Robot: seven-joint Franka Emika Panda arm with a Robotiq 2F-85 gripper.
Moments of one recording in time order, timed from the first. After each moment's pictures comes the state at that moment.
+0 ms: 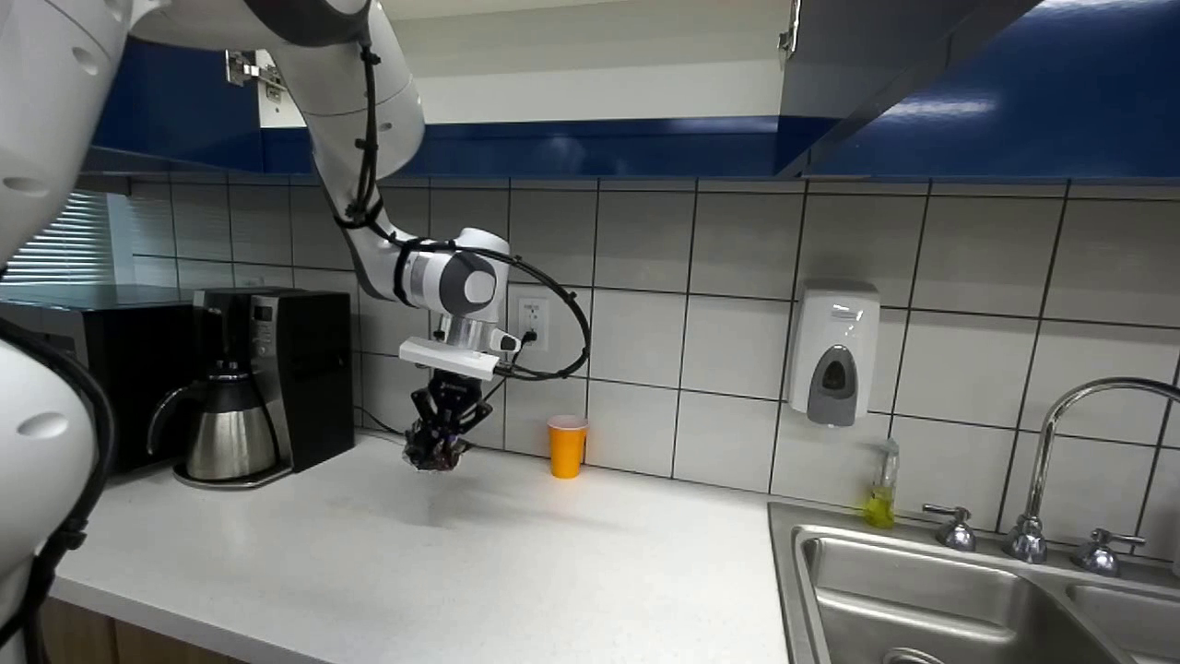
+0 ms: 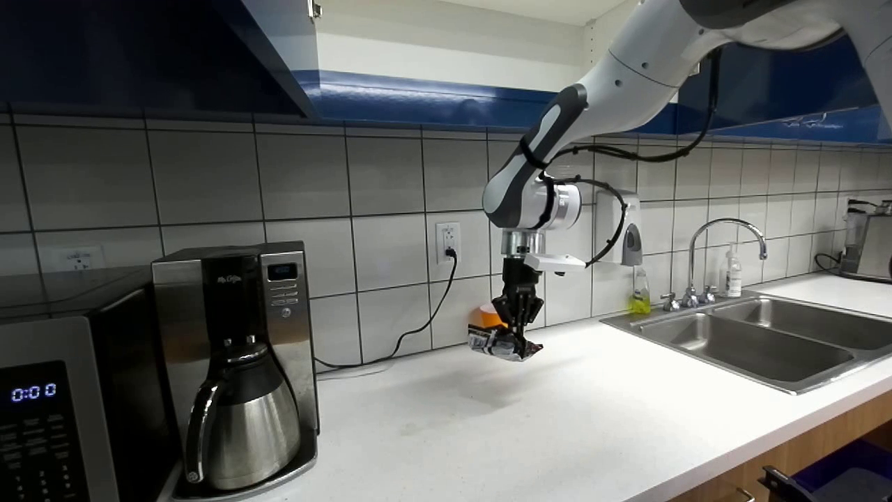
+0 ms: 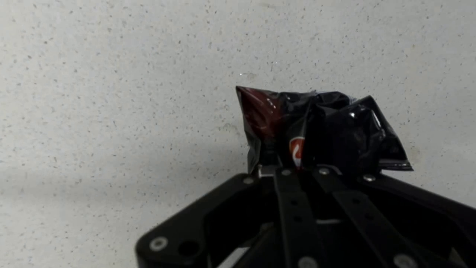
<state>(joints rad) -0.04 0.35 0.10 -2.03 0.16 2.29 -0.33</state>
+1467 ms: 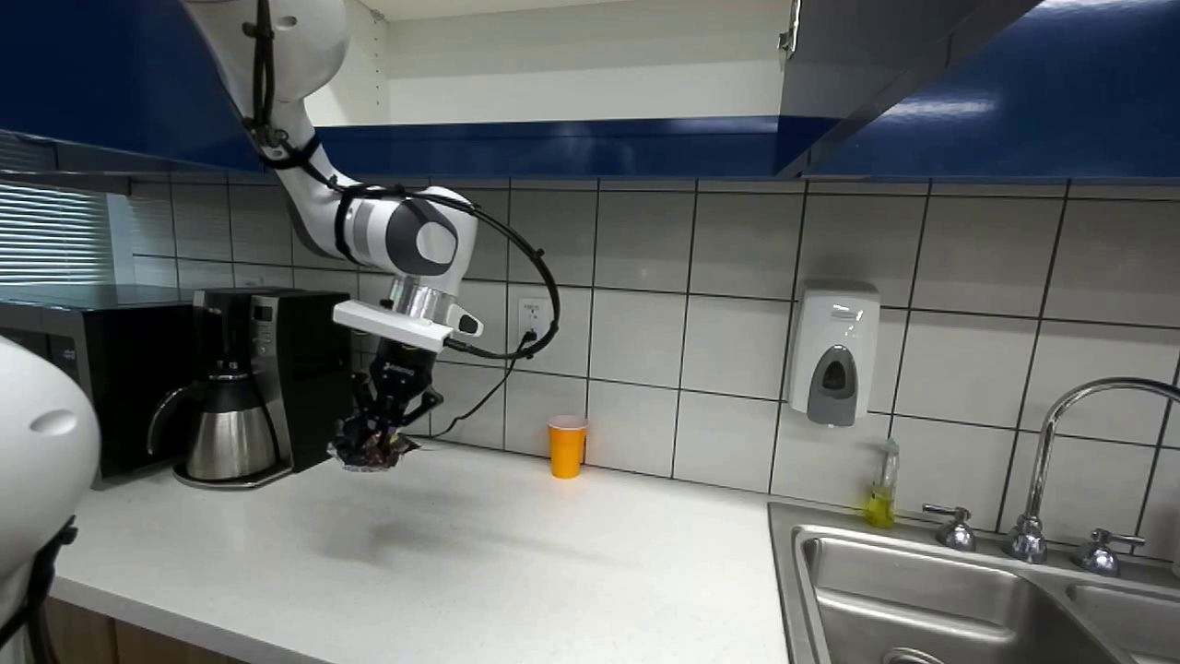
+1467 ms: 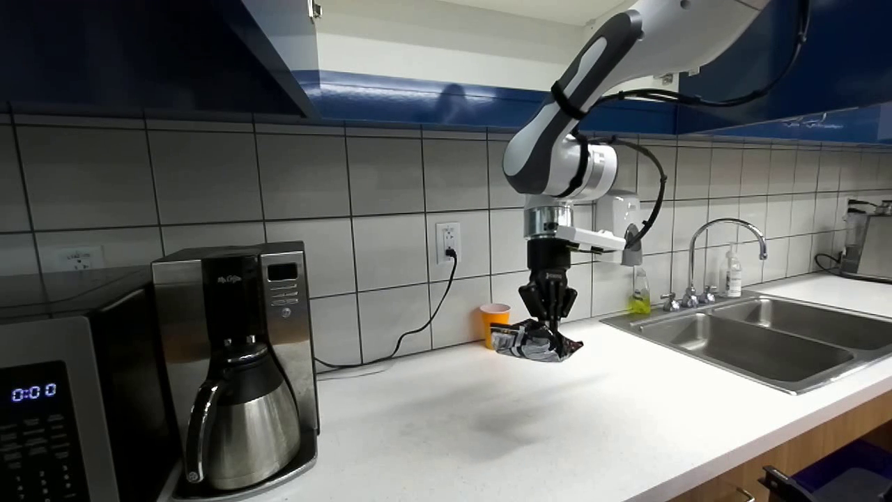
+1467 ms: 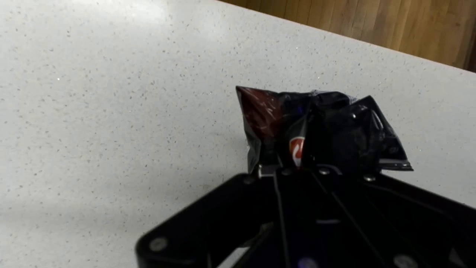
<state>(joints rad) -0.01 0.02 0.10 -2.31 0.21 2.11 -0.33</state>
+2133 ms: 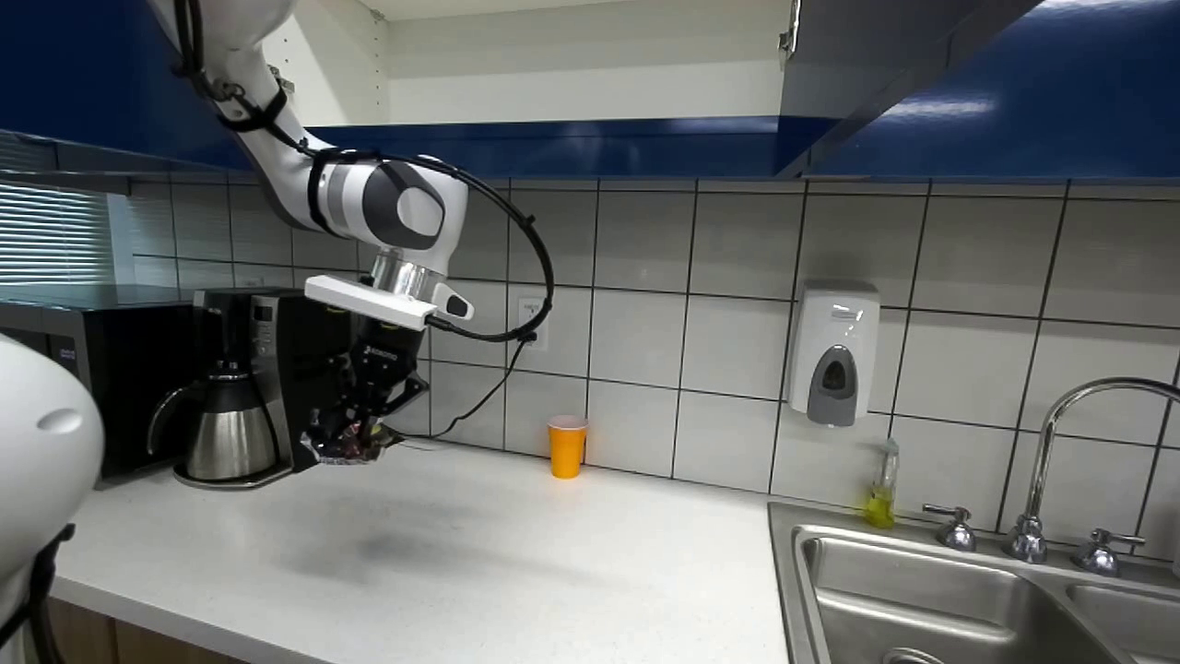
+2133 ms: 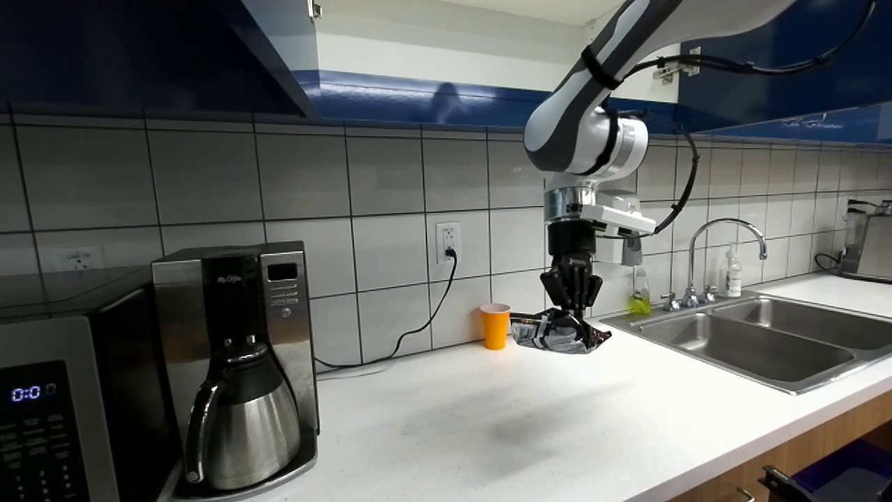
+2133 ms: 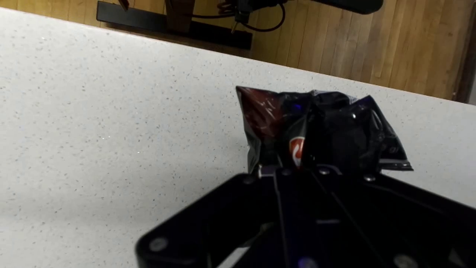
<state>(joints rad) 0.01 -0.15 0.07 -2.43 0.21 2.04 -0.31</state>
